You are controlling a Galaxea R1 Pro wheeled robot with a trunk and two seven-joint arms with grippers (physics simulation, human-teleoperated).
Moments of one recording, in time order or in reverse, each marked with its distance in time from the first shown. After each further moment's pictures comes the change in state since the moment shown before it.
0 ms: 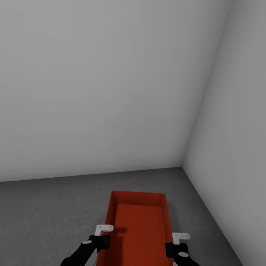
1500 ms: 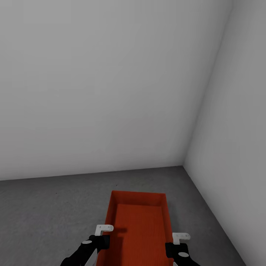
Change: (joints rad) left arm 0.000 0.000 0.000 0.001 -0.001 -0.001 -0.001; right arm 0.000 0.000 0.001 0.000 -0.002 -0.001 -0.001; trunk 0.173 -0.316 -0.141
